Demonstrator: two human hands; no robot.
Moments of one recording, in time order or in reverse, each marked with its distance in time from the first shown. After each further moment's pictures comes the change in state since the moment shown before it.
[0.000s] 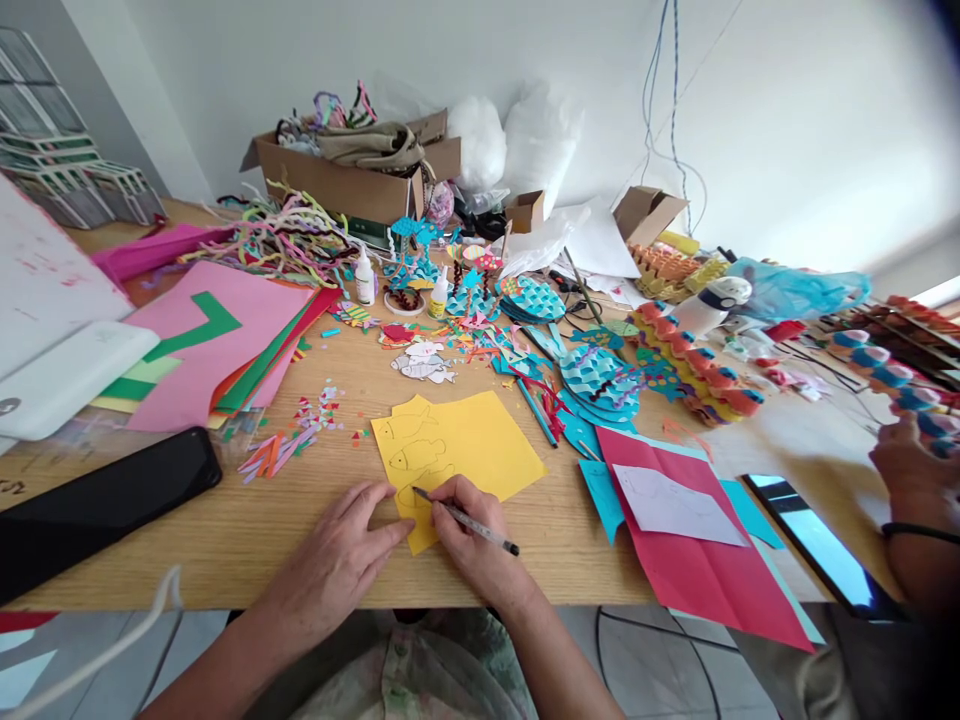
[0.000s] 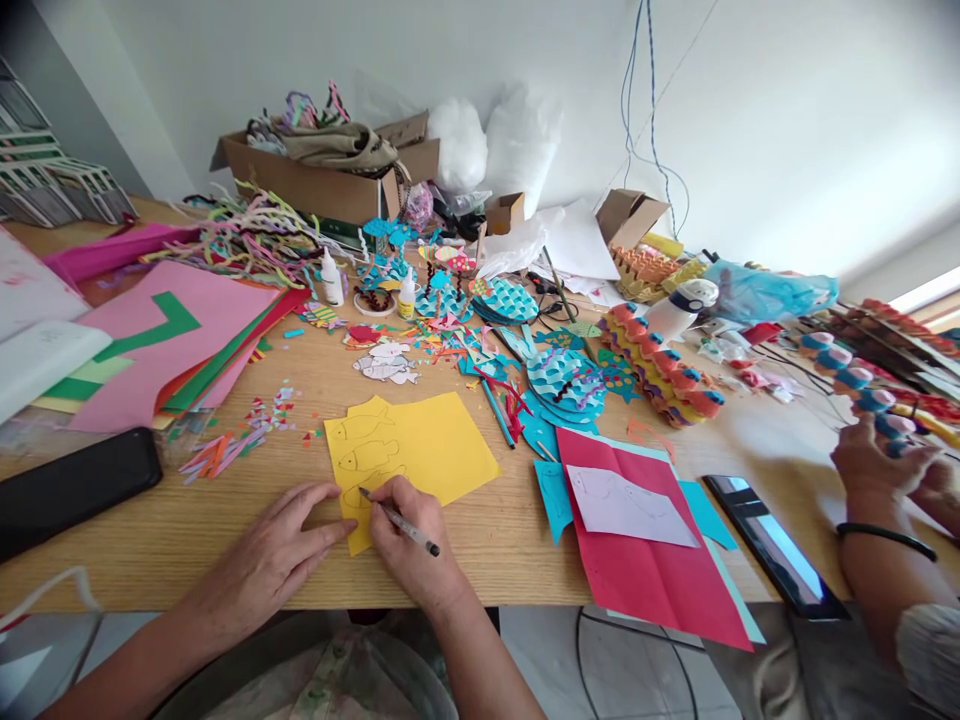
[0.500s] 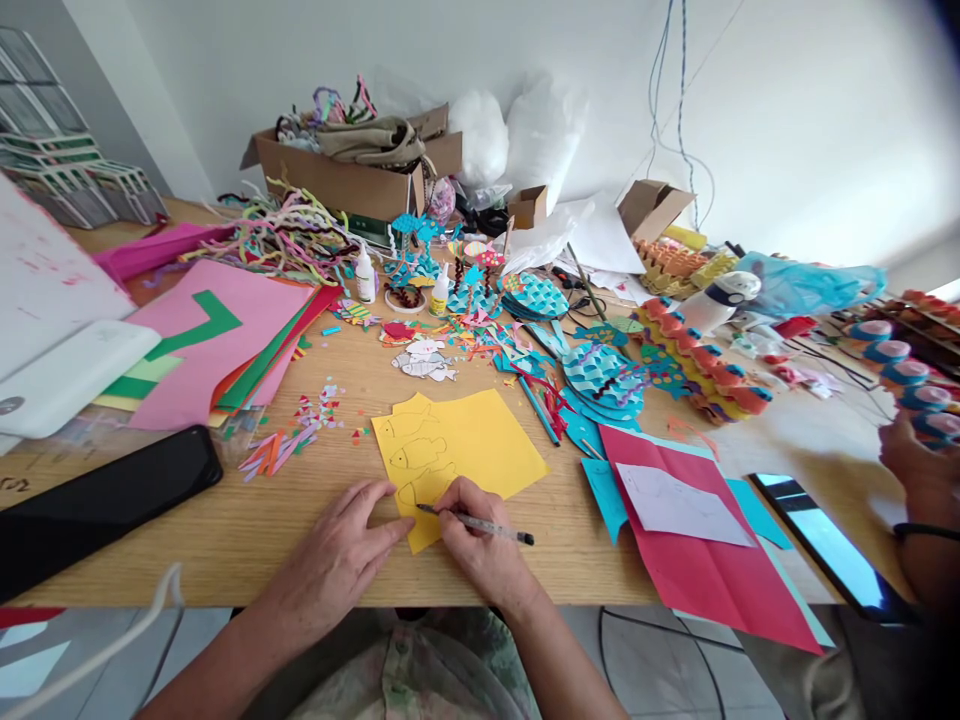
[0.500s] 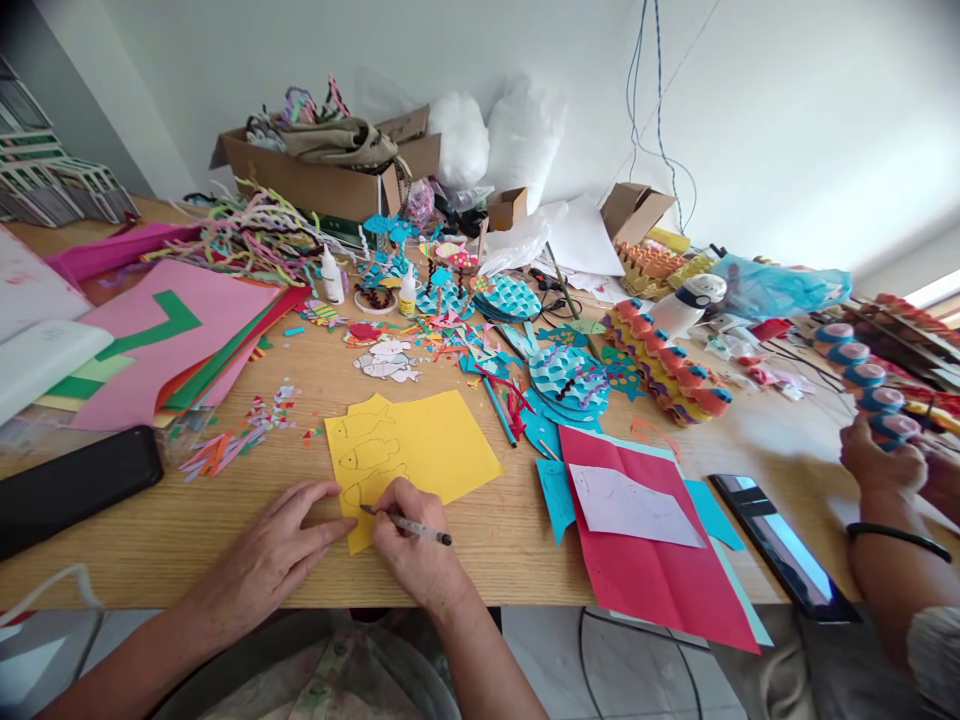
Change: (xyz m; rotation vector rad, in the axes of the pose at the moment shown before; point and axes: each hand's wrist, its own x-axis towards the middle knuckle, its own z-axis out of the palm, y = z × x) left_hand 0.001 -0.001 0.000 0.021 0.024 0.024; right_hand -0.001 -0.004 -0.007 -0.011 -0.018 -0.033
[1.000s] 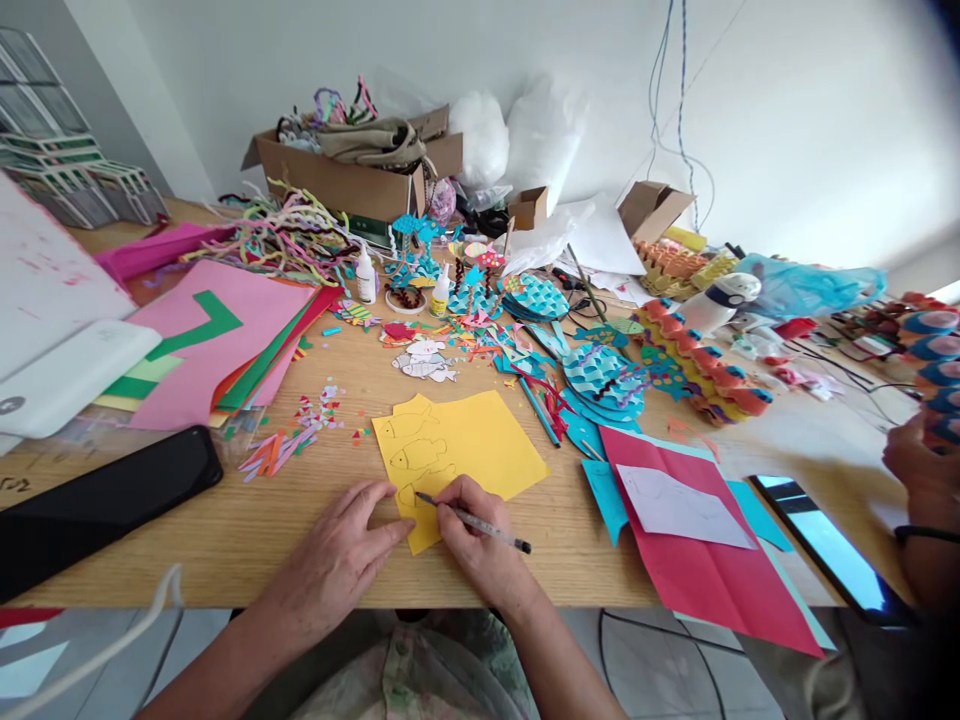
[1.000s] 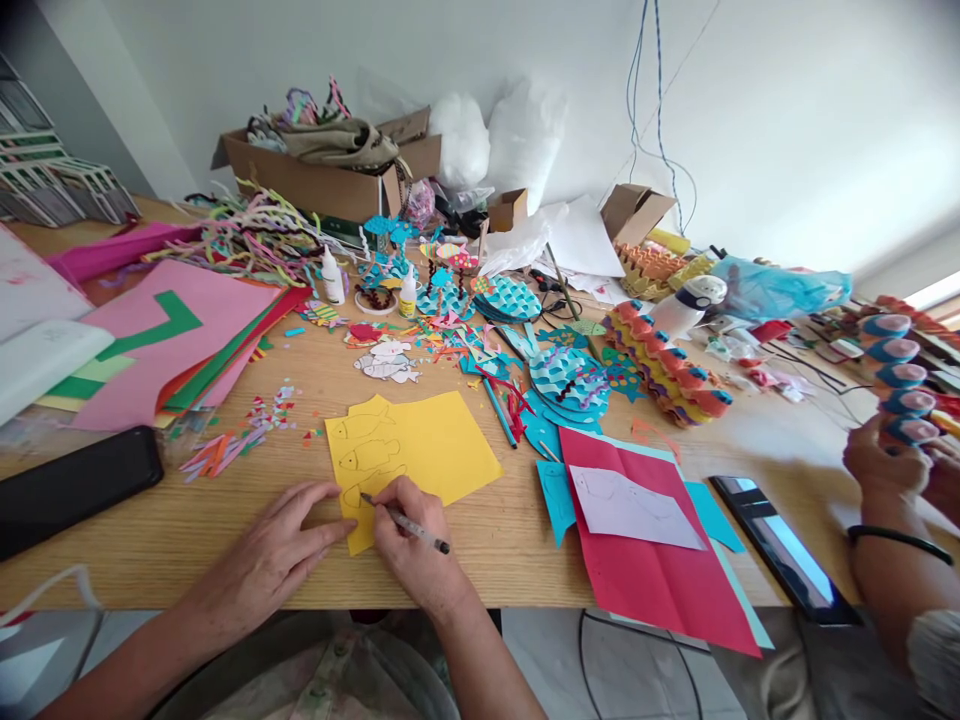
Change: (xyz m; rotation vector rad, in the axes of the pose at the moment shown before) left_hand 0.000 0.001 -0.001 -0.007 -0.011 -0.025; right_hand -0.001 0.001 0.002 0.043 0.014 0.039
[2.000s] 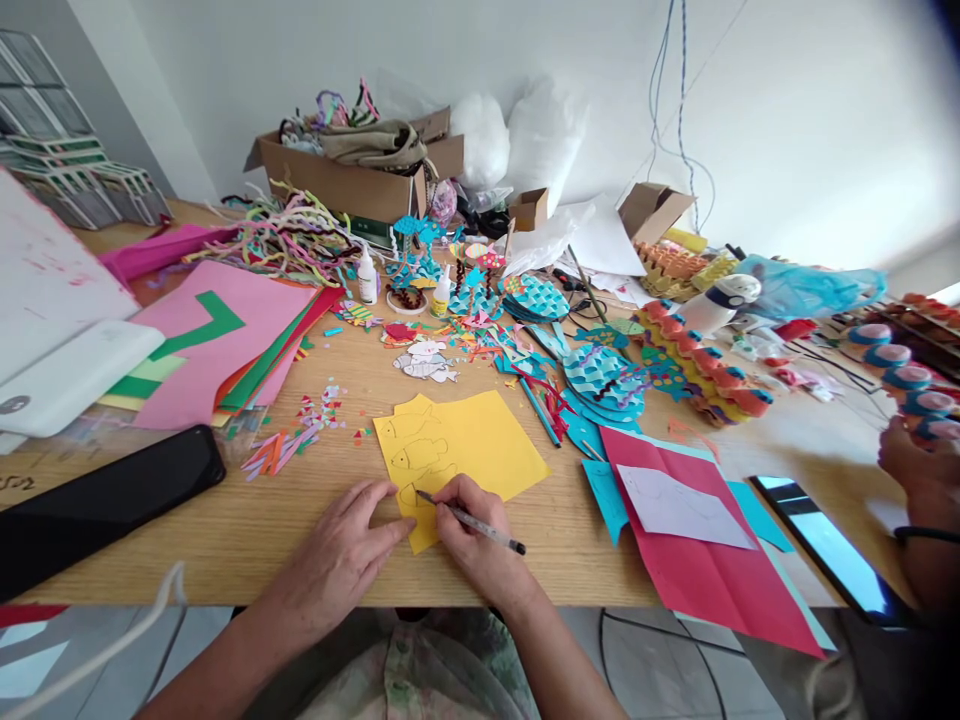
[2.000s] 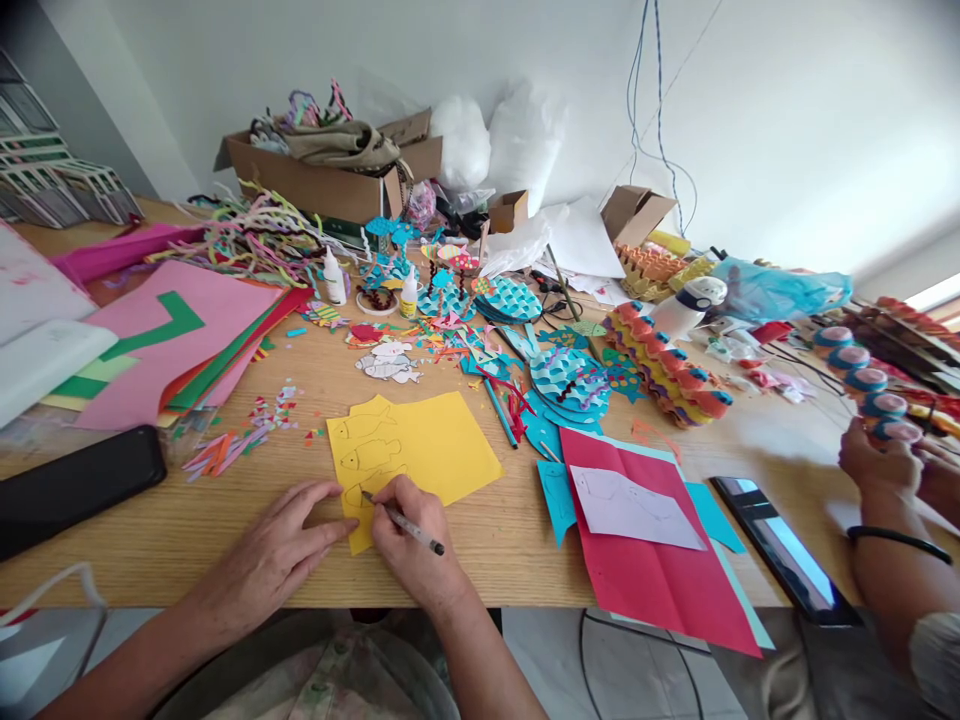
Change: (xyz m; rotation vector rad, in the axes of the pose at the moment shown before) left_hand -0.001 -0.001 0.001 -0.014 -0.011 -0.005; right_hand 0.002 0.001 0.004 -0.057 0.020 -0.033
